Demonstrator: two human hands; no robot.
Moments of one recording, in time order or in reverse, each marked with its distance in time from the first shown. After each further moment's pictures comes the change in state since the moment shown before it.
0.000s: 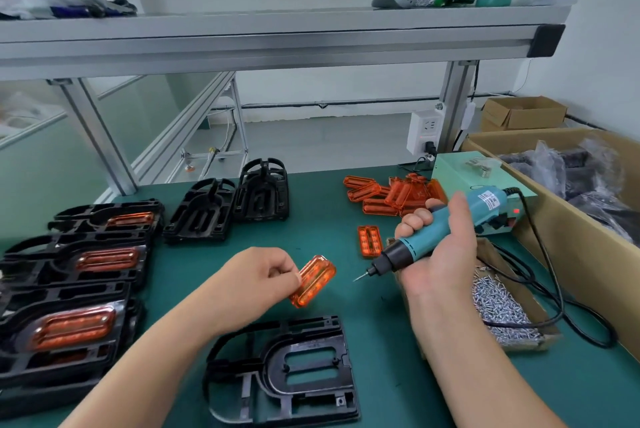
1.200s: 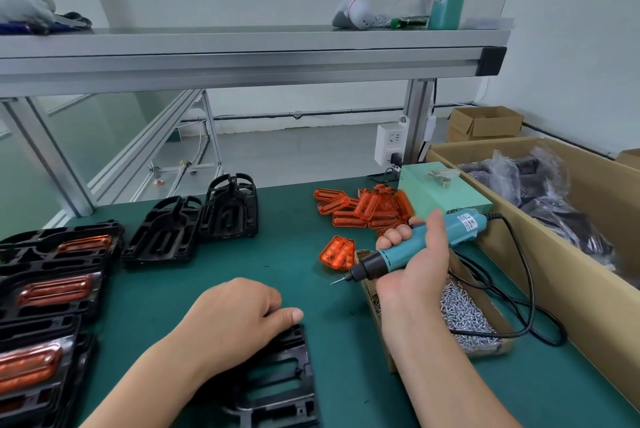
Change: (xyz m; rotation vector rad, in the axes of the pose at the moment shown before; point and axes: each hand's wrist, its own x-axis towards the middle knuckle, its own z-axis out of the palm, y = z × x) left_hand 0.005 0.012 0.026 0.681 0.057 0.069; right_hand 0.006 -0.005 -0.007 0.051 0.111 -0.105
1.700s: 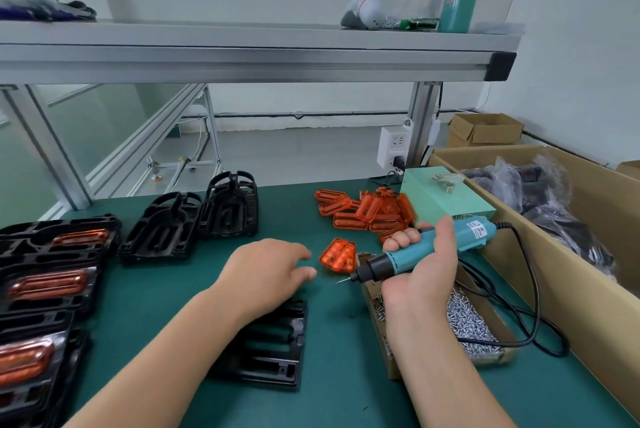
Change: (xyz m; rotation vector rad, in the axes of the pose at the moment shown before) left_hand 0.067 0.012 0.006 -0.055 0.105 0.088; right_hand 0.005 0.004 -0.012 -0.188 0.005 -0.149
